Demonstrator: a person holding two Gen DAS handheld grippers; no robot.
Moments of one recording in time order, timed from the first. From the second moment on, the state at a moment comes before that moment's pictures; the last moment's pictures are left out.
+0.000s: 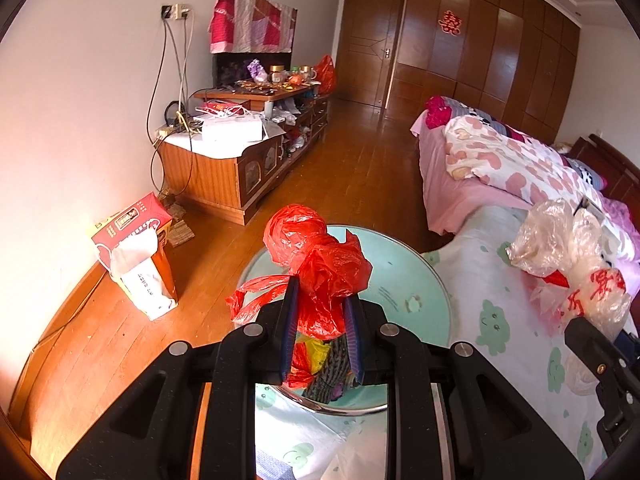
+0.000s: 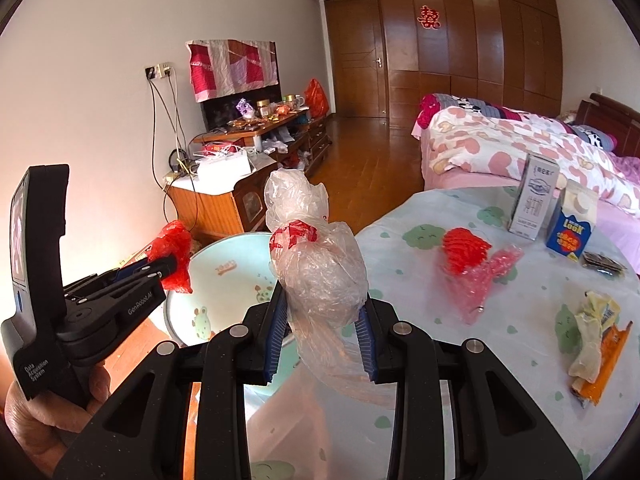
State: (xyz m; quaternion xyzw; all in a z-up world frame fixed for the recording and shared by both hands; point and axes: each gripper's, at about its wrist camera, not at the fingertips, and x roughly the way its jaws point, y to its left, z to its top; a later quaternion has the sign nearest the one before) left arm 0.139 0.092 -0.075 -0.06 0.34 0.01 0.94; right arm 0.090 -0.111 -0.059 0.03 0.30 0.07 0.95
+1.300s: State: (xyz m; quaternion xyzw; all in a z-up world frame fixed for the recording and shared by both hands) left arm 0.183 0.096 -0.135 -0.07 0.41 0.01 0.91; right arm 0.187 -0.068 -0.122 0.09 0.41 0.12 0.90
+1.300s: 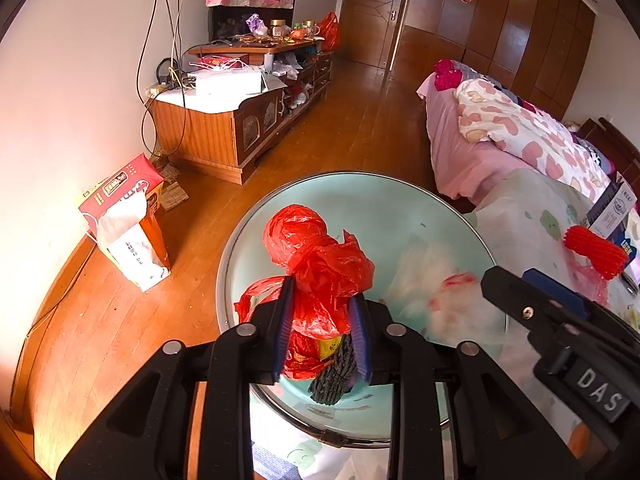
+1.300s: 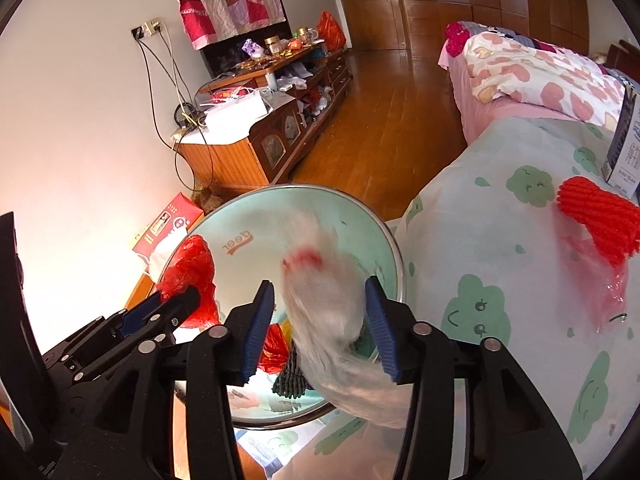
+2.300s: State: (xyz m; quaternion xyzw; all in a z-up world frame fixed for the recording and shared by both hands) left arm 0.105 0.026 -0.075 0.01 0.32 0.02 0.95; right arm 0.061 -0.207 -0.084 0.06 0.29 -0.12 0.95
